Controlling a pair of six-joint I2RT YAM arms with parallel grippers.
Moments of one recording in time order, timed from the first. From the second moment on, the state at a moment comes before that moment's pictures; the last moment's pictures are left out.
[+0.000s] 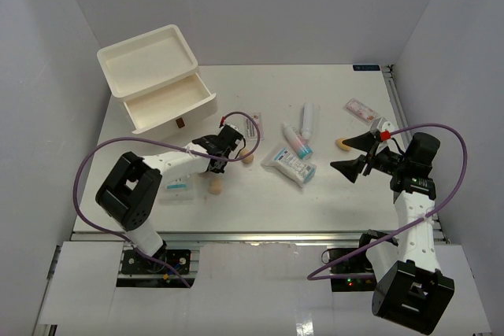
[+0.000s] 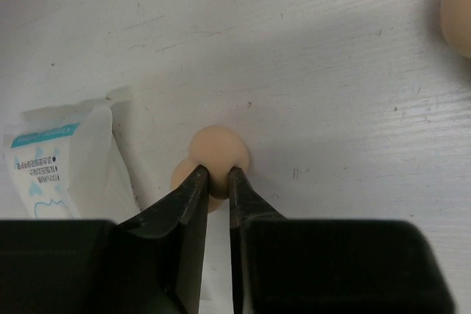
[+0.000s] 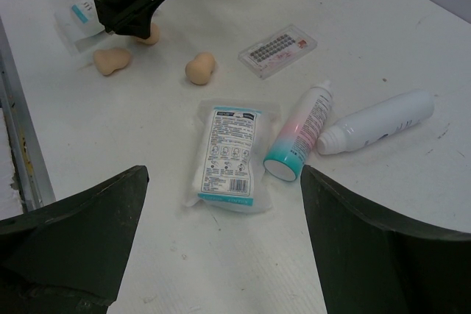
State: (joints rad) left arm -0.67 1.67 0.99 -0.45 -0.51 -0.20; right arm -0.31 0.86 0.59 -0.18 -1.33 -0.43
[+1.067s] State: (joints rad) left arm -0.32 1.28 1.30 -0.33 -0.20 -0.18; right arm -0.31 0.86 0.59 -0.19 -1.35 -0.45
